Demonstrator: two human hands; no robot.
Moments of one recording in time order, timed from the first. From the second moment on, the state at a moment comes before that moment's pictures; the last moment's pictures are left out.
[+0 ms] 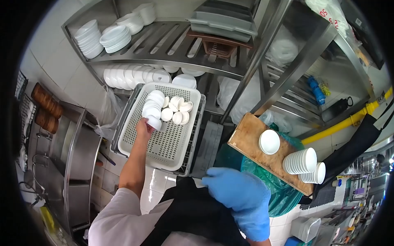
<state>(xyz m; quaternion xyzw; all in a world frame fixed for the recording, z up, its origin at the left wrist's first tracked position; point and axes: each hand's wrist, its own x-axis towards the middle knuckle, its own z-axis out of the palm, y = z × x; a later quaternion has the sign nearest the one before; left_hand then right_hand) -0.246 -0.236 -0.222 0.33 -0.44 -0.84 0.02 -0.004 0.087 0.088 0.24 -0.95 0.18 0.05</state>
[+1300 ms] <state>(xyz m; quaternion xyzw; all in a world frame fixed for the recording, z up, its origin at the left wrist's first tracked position) -0.097 -0.041 -0.021 -0.14 -0.59 -0.79 -0.02 -0.034 0.096 0.058 0.05 -0.92 0.36 0.16</state>
